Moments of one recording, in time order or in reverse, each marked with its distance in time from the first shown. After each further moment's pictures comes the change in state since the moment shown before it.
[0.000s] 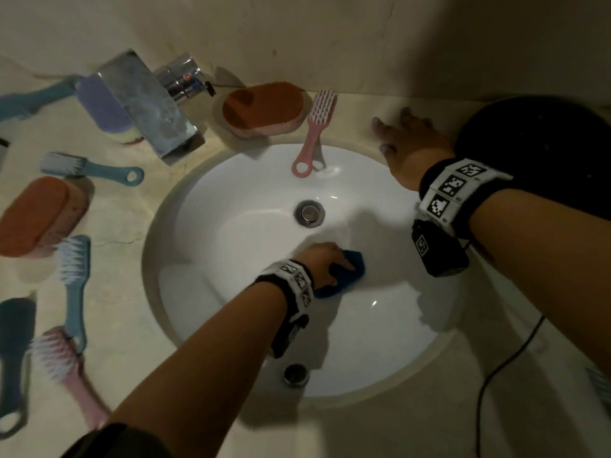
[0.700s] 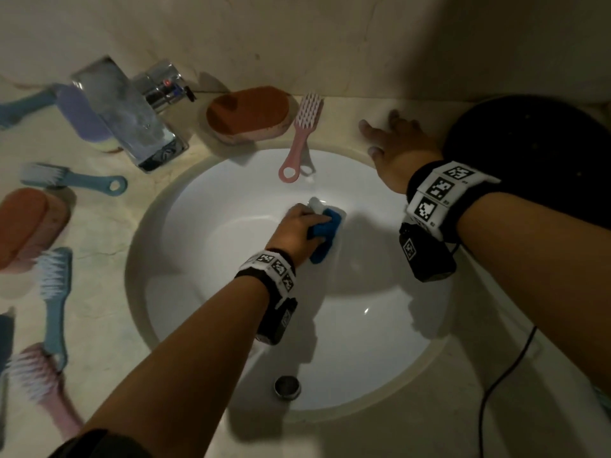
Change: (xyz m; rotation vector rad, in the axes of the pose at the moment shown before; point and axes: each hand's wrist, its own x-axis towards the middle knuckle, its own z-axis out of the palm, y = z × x) left_hand 0.015 -0.011 -0.026 -0.255 0.501 -0.065; right_hand -0.012 -0.005 -0.009 0.051 -0.007 0.029
